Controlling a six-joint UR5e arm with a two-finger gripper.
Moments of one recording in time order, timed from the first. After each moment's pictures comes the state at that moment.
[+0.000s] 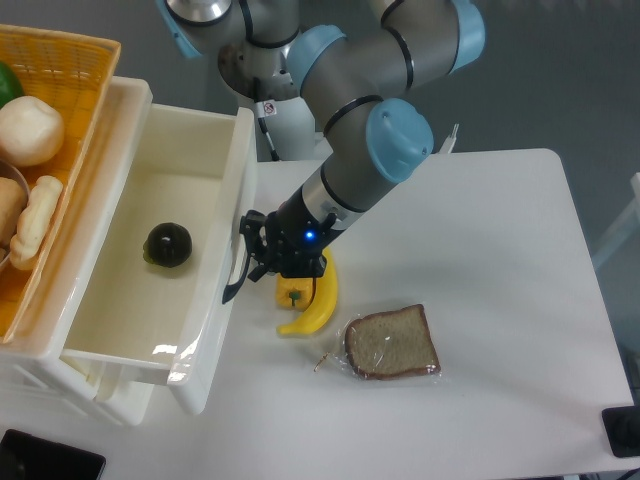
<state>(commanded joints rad) 2.48 -1.83 -1.62 -1.43 0.98 0.86</state>
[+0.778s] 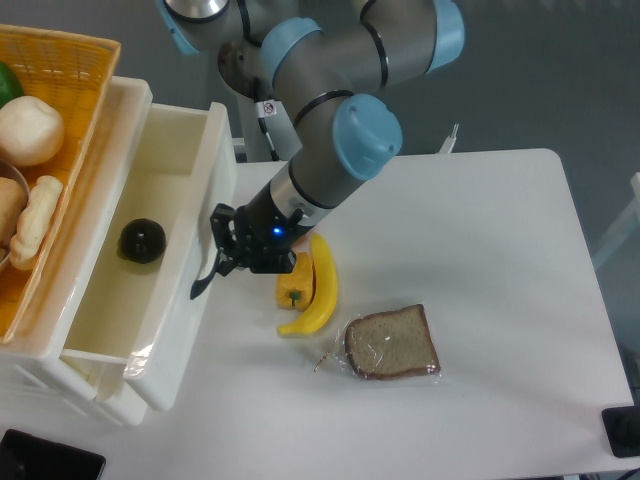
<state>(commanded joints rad) 2.41 -1.81 -1.62 -1.44 0.95 0.79</state>
